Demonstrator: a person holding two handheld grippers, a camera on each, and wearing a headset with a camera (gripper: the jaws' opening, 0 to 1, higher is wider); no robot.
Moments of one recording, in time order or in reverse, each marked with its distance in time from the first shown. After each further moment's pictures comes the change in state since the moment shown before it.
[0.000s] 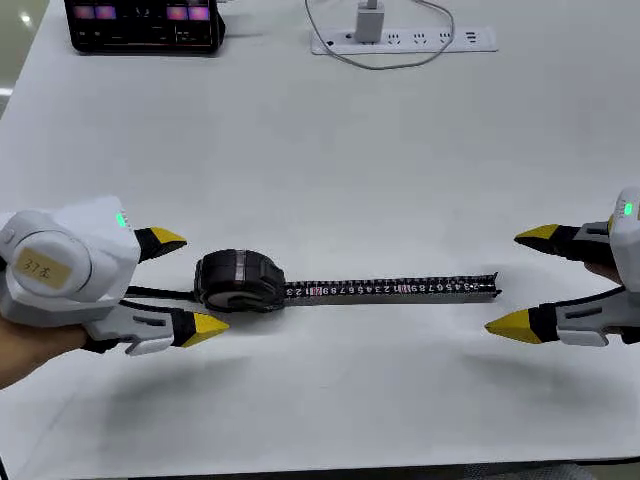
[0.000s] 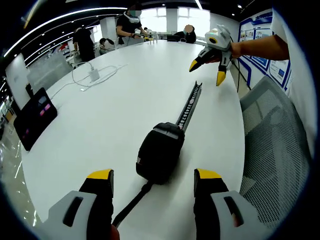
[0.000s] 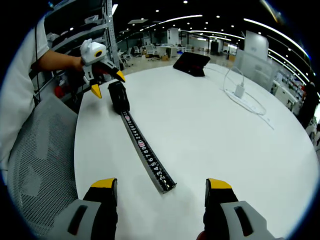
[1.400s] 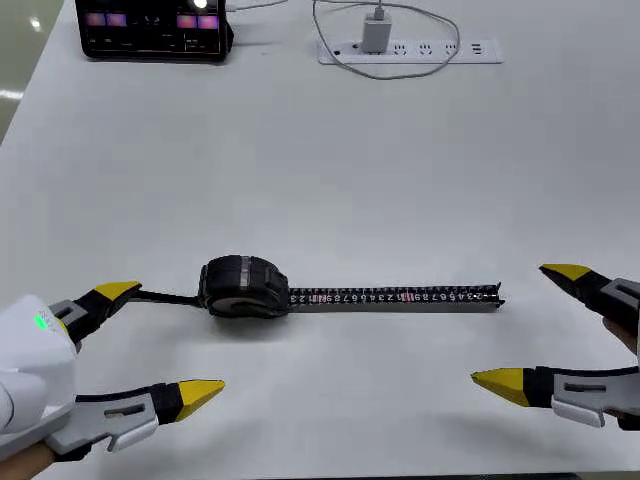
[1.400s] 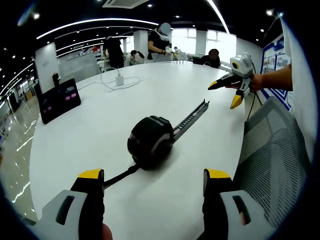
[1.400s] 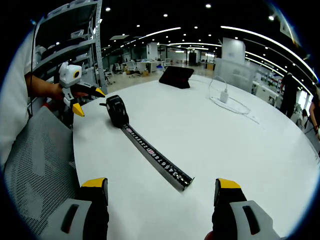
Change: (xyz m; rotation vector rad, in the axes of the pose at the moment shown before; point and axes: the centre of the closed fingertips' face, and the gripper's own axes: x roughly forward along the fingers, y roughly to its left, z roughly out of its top) left arm -0.031 -0.030 -0.021 -0.199 -0.174 0.166; right arm -0.007 0.030 0.002 0.098 -0.142 -0.146
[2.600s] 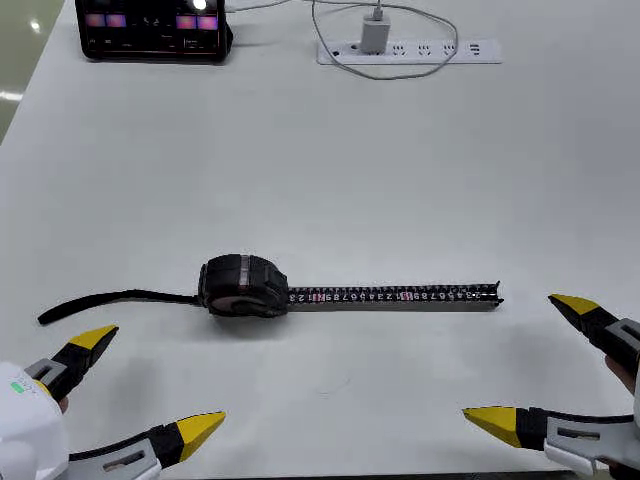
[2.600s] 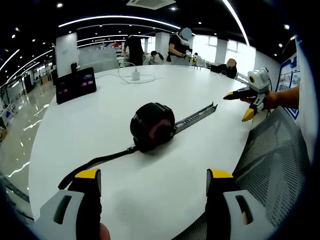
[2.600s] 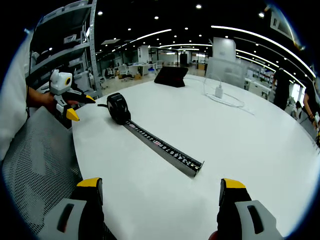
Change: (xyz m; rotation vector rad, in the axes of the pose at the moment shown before) left arm -0.015 -0.008 -0.028 -0.144 -0.017 0.112; right arm -0.005 0.017 -0.021 0.058 -0.025 -0.051
